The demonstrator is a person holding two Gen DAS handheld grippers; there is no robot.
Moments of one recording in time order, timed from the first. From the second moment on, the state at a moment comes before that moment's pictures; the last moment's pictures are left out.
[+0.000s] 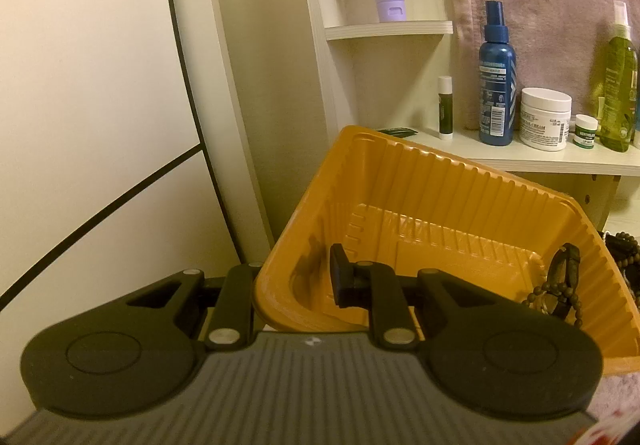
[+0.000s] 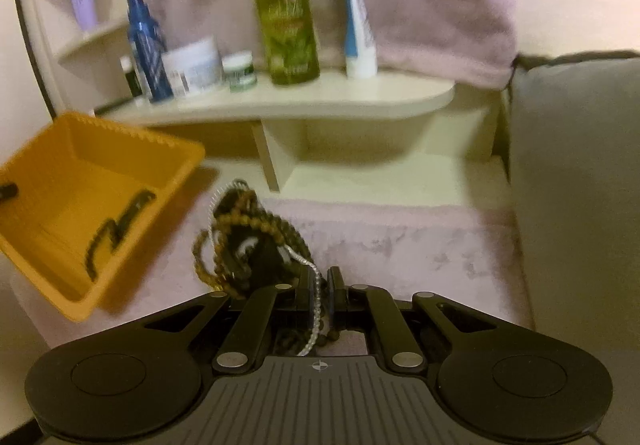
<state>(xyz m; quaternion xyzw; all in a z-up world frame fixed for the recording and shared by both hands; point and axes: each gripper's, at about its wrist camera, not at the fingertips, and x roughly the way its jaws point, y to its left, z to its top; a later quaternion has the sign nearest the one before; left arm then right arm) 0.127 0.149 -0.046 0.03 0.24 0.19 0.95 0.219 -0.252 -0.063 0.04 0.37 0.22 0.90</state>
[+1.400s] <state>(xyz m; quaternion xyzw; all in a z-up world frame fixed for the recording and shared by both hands) 0.127 0.147 -0.044 0.03 0.24 0.20 0.95 0.187 -0.281 -0.064 0.08 0.40 0.16 0.90</state>
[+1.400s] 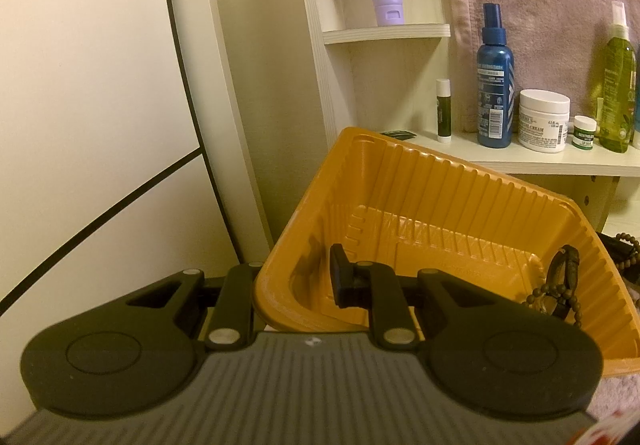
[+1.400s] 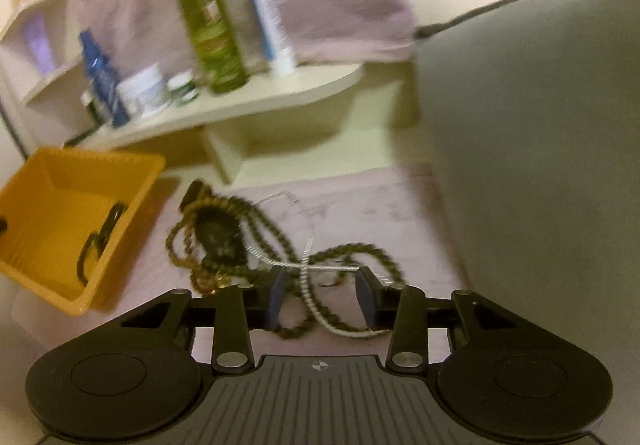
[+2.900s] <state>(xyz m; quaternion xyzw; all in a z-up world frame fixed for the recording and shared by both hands) 0.130 0.147 -0.047 0.04 0.24 0.20 0.95 0.159 -0.325 0.083 0.16 0.17 0.13 0.96</state>
